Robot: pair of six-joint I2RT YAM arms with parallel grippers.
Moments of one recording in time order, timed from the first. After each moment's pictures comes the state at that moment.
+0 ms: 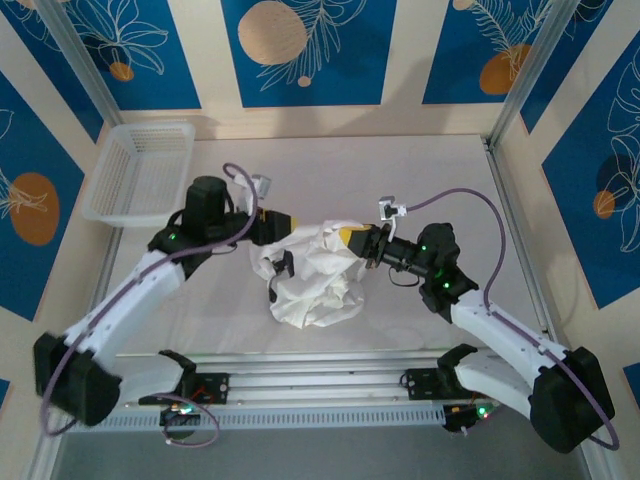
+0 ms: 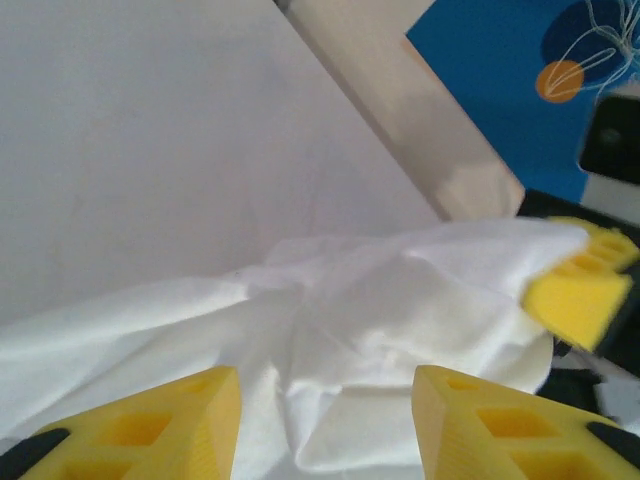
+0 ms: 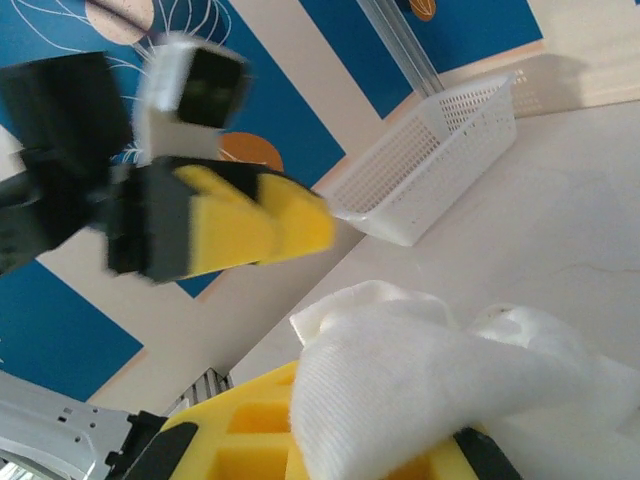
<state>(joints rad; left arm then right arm) -0.51 1.14 1.01 -0.33 0.54 -0.35 0.50 0.99 0.53 0.46 -0.61 0.65</state>
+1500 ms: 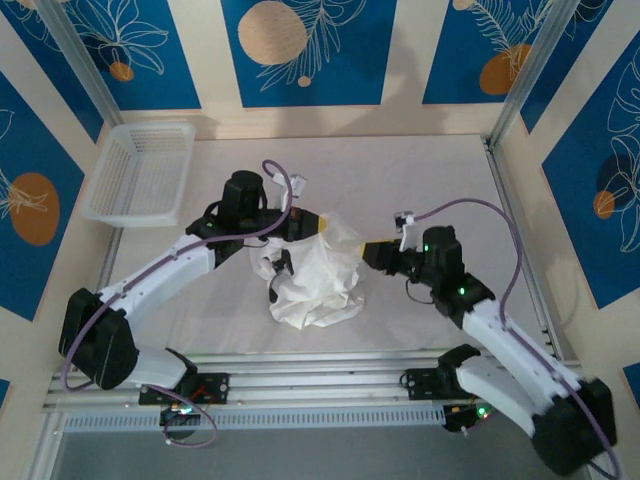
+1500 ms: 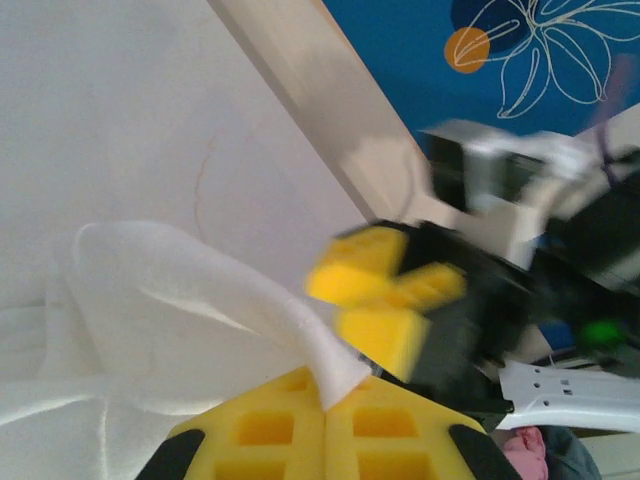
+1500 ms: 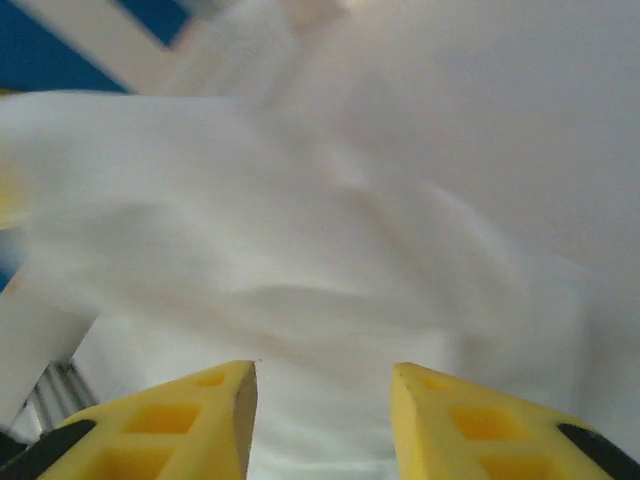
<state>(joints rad) -0.59 1.40 1.09 -0.12 0.74 -0.55 0.50 0.81 0.54 -0.08 -0.32 0.50</state>
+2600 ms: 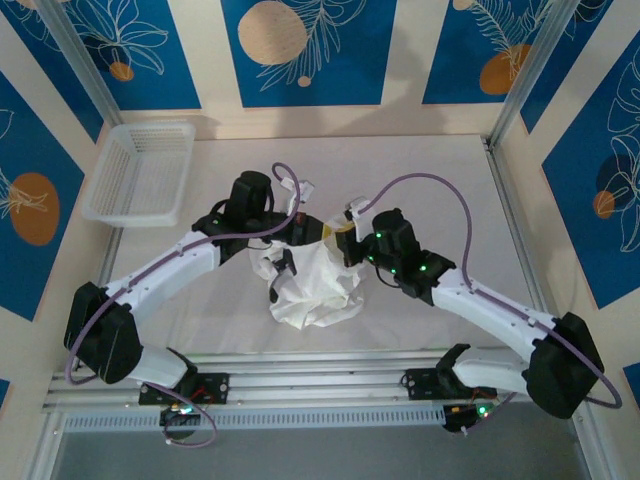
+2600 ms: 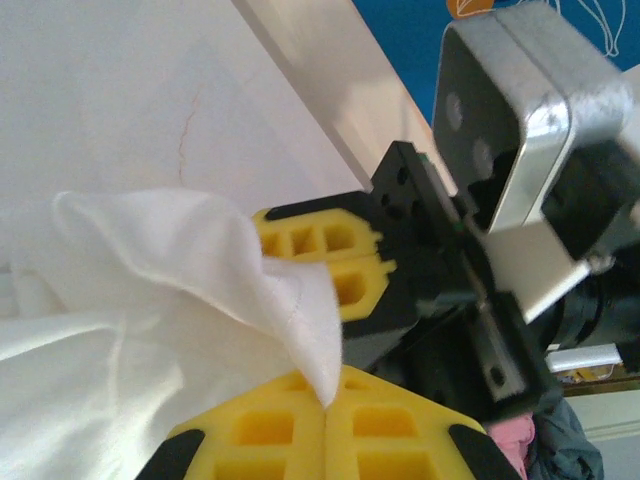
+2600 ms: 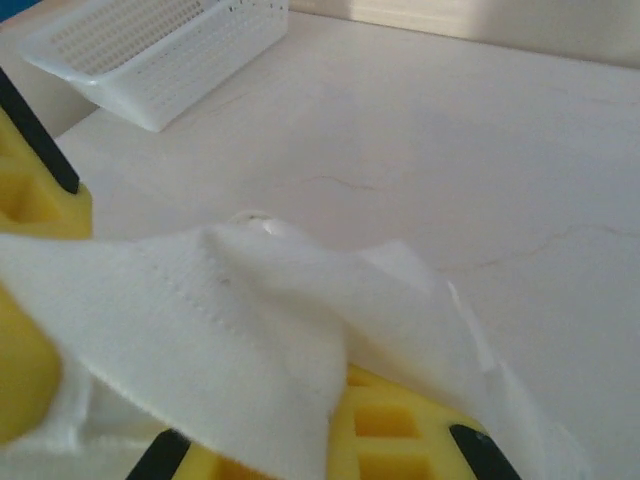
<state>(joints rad) -0.61 1.43 1.12 -0.20 0.77 -0.50 0.68 1.14 0.75 -0.07 -0.06 0.18</state>
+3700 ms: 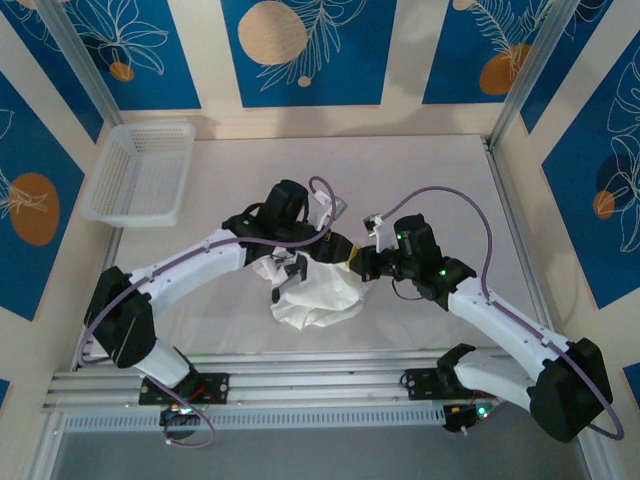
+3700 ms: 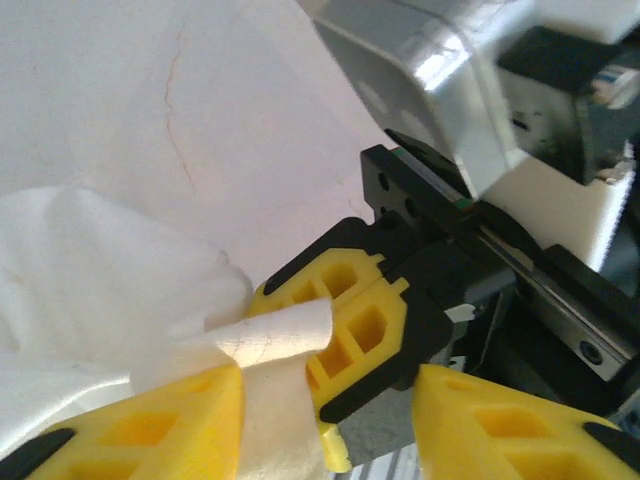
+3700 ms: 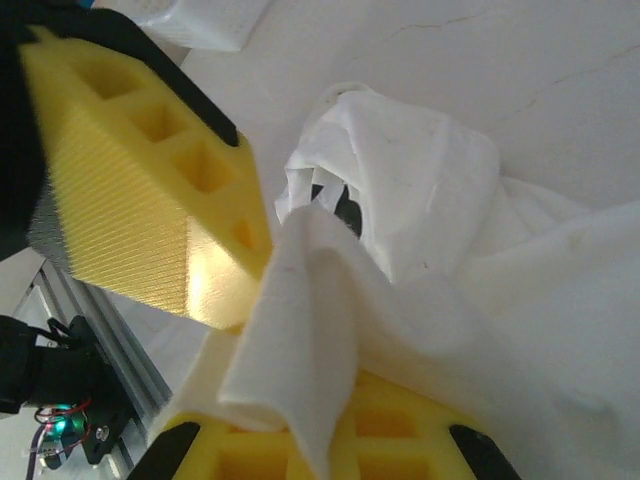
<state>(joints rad) -0.76 1.55 1.23 -0.32 0.62 -0.36 0.56 1.04 0.69 -0.24 -0.42 0.42</state>
